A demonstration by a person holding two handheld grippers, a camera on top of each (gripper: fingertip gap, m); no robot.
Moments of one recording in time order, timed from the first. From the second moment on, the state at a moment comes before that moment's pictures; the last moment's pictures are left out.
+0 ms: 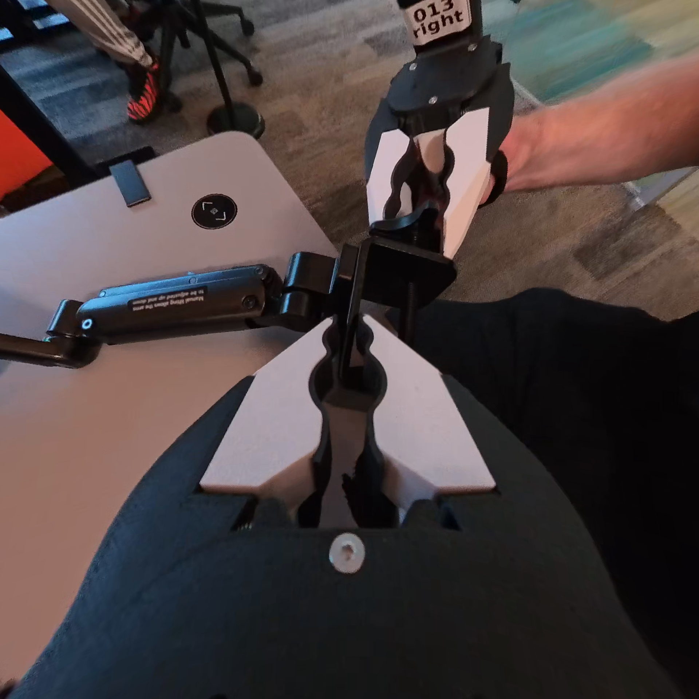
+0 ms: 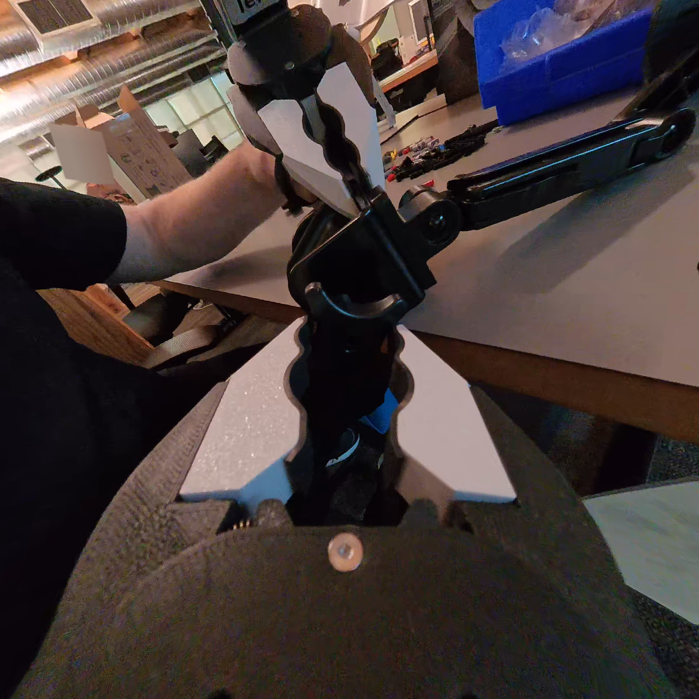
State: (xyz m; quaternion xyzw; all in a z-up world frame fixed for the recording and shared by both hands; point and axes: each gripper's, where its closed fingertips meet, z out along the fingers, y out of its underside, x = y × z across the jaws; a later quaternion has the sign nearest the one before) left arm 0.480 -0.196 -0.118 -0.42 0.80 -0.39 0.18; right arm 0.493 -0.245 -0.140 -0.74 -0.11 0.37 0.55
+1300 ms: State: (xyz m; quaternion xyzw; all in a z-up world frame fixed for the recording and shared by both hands) left arm 0.483 -0.190 -0.124 -0.43 0.76 -0.46 0.12; right arm 0.500 -0.246 -0.150 -0.77 -0.24 0.16 0.57
